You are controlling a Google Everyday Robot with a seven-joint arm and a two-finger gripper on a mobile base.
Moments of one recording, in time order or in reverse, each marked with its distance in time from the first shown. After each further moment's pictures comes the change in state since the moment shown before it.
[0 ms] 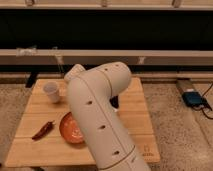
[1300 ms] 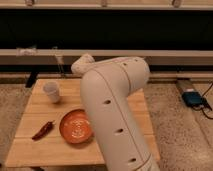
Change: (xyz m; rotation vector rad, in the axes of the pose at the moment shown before) arm 0.028 -0.040 -0.050 -0.126 -0.192 0.213
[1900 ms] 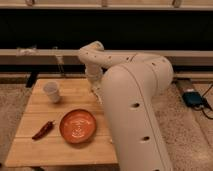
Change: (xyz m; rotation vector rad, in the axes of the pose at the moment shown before) arm -0.035 0.010 -0.067 -0.221 -0.297 0.105
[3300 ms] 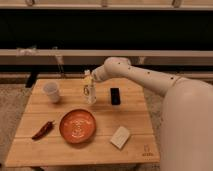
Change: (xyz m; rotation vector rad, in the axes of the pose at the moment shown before) arm -0.028 0.015 -0.042 -0.354 -0.655 -0.056
